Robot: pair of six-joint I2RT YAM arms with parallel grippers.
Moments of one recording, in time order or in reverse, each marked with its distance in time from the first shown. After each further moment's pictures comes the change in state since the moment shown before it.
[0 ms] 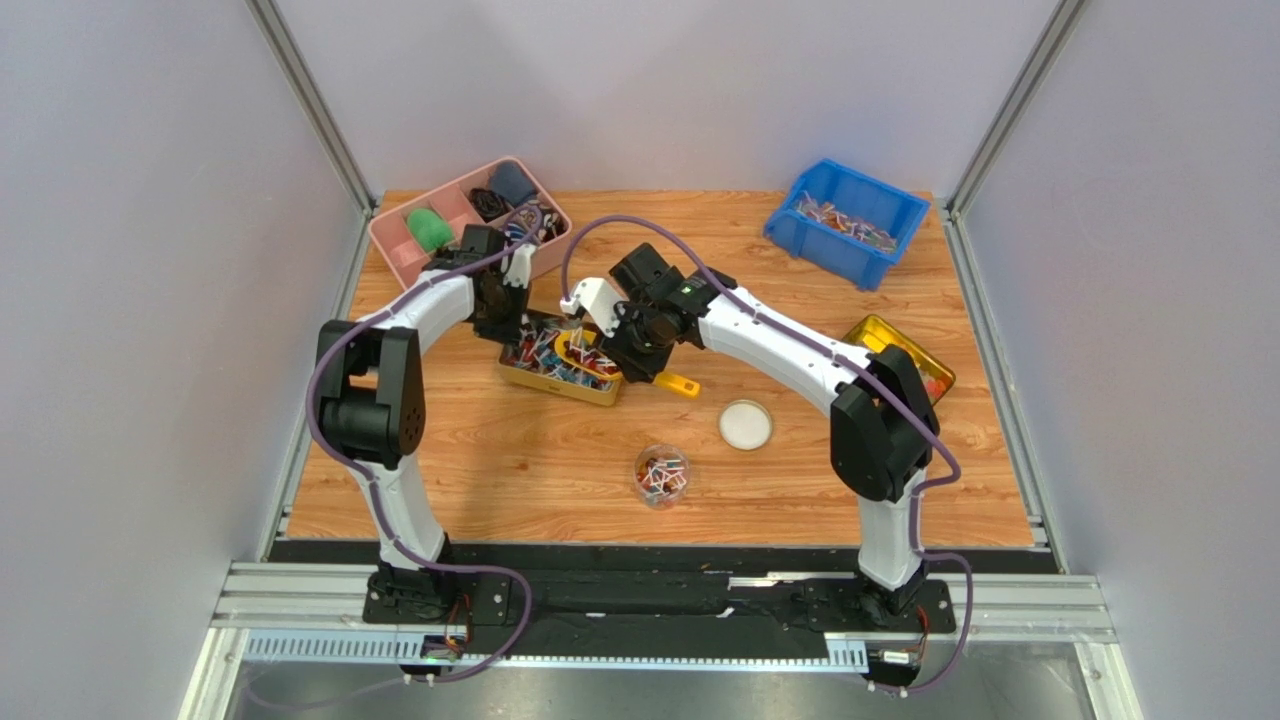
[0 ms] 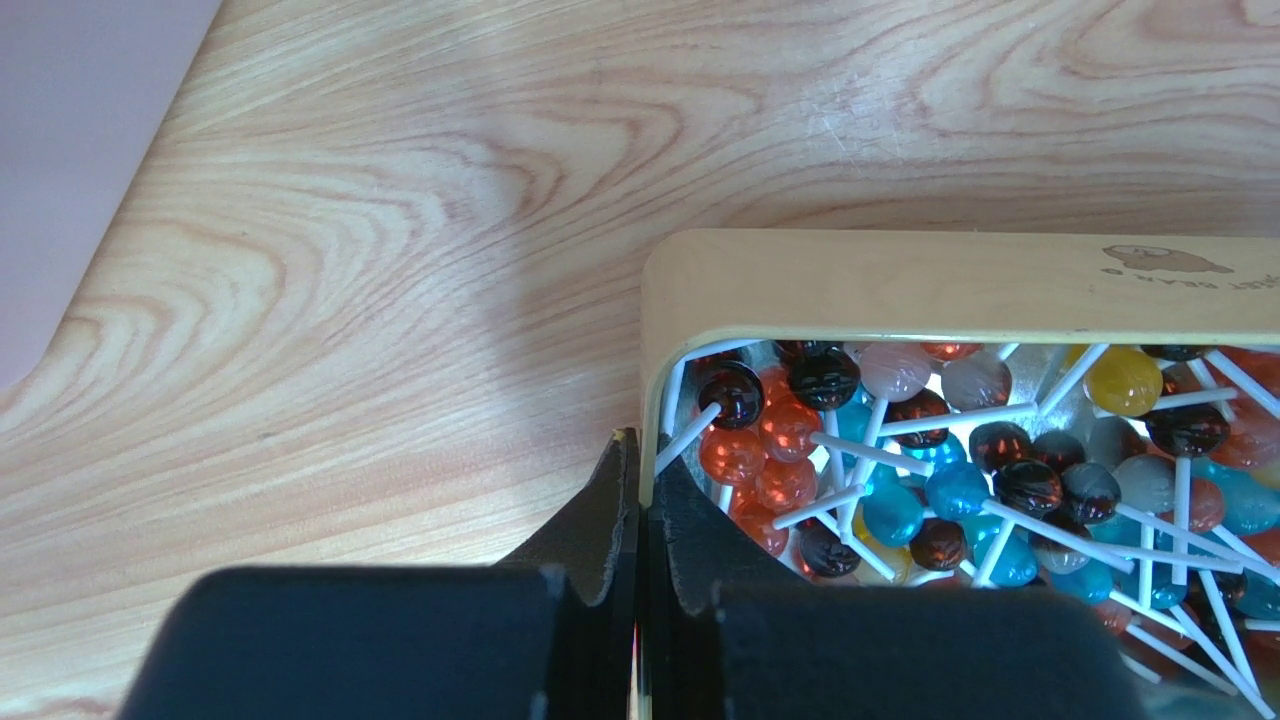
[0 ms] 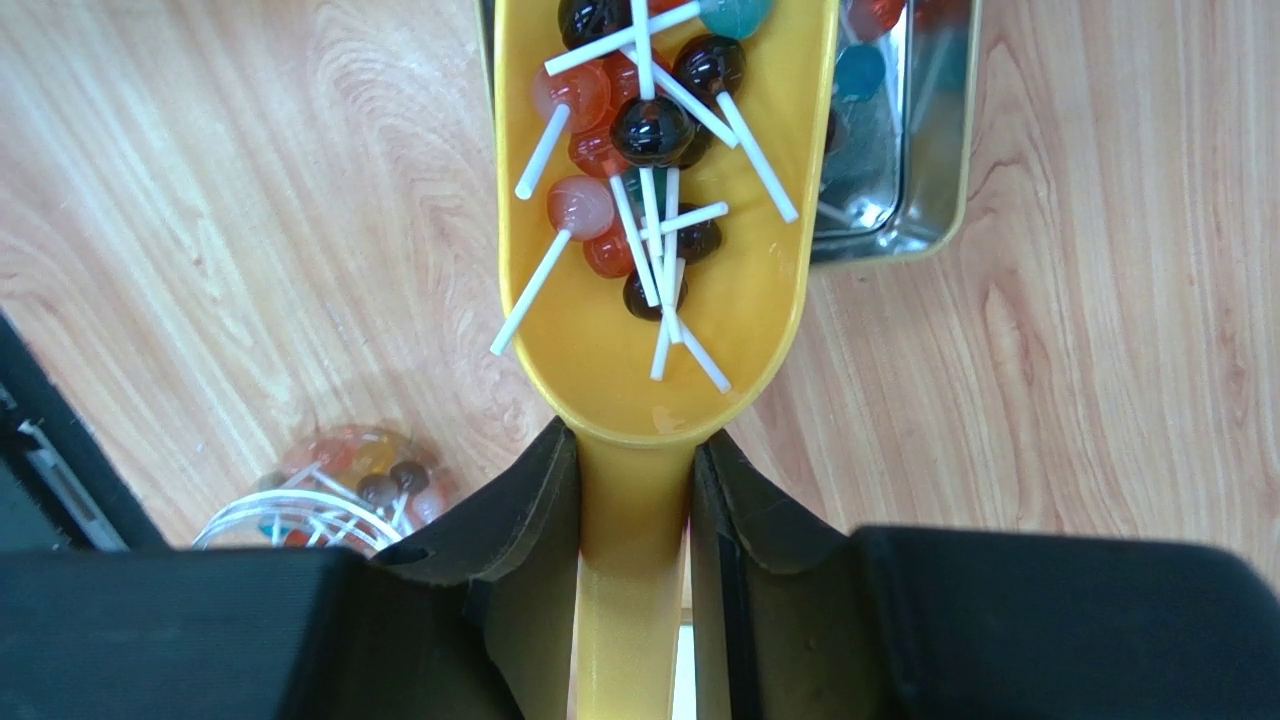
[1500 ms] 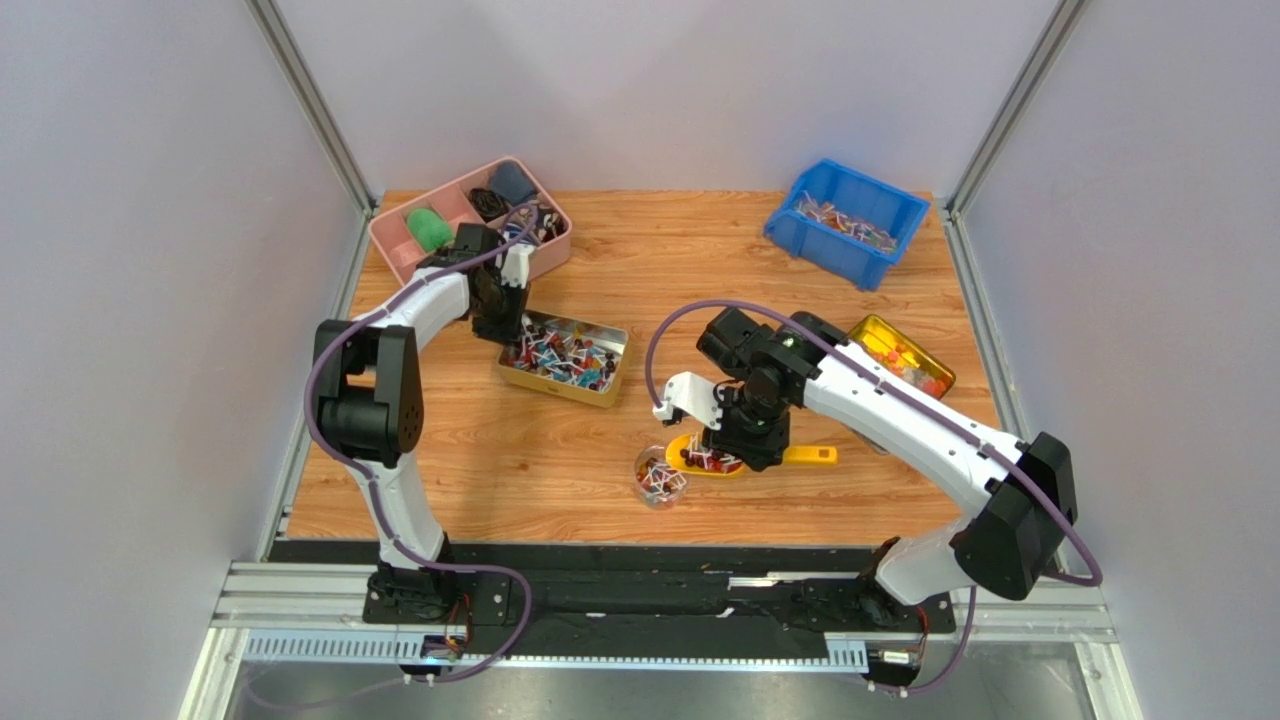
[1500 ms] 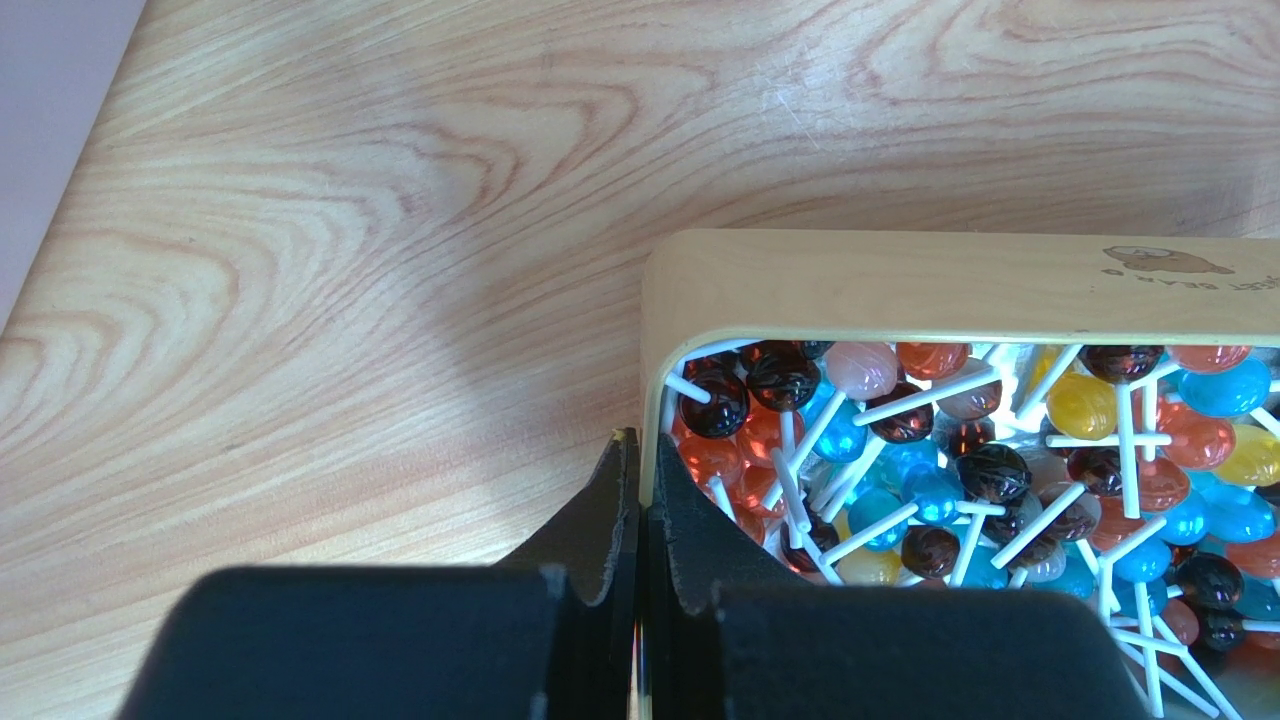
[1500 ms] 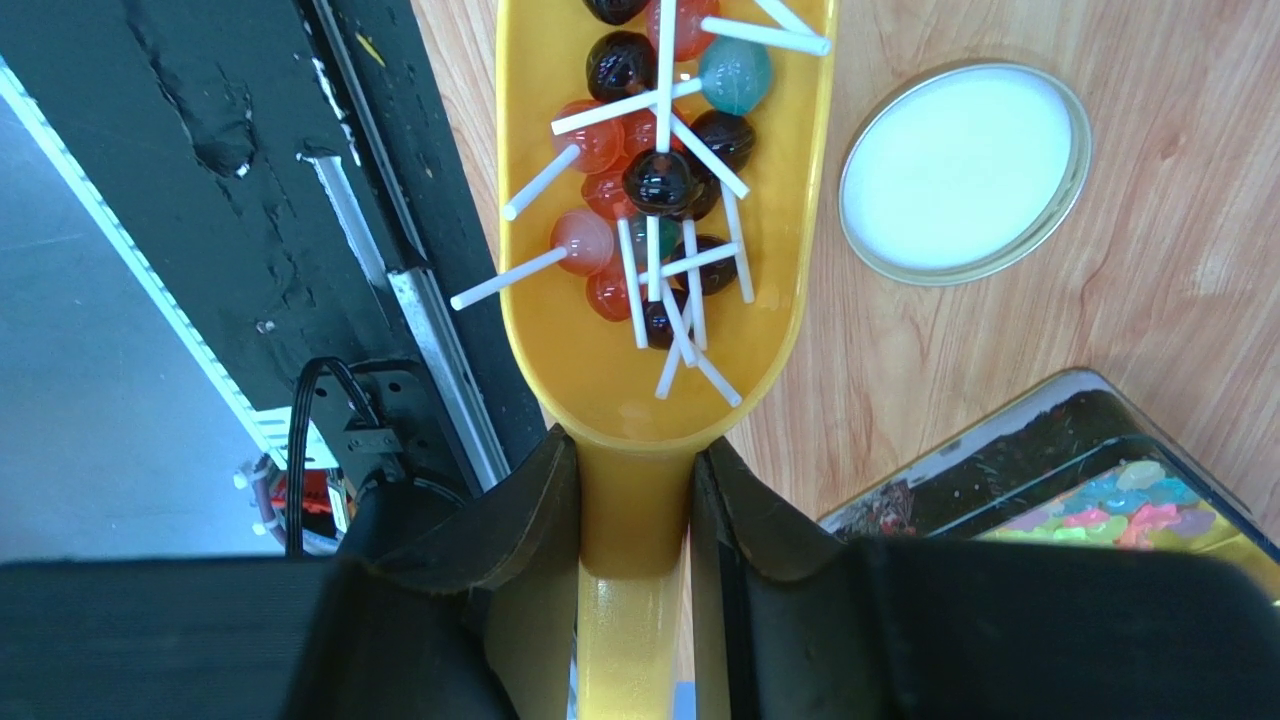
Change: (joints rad) left arm 0.025 0.005 0.017 -0.035 0.095 0.032; right arm 0.019 -0.517 -0.395 -0.517 0.025 -0.229
